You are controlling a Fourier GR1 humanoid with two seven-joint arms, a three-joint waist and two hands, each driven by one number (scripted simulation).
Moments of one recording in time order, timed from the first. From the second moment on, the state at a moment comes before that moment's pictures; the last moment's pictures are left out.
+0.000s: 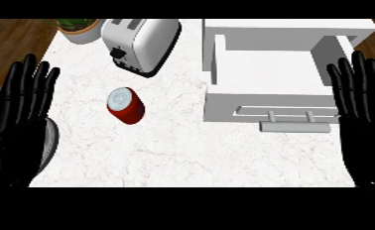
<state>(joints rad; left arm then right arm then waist) 0.01 0.12 -0.01 -2.10 0.01 0.00 0.02 -0.02 -0.10 0.03 -2.10 0.01 -0.03 0.01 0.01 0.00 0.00</state>
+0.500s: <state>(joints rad) 0.05 0.02 -0.01 -2.07 -0.19 0.37 0.20 0.04 -0.08 -0.01 -2.06 0.00 -0.06 0.10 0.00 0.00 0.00</state>
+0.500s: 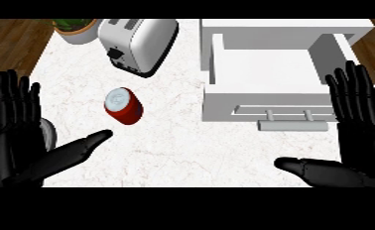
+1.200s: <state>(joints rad) -0.01 0.00 -0.16 -2.08 -0.45 0.65 0.55 0.10 -0.09 -0.09 -2.06 -0.04 -0.04 0.16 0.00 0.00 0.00</state>
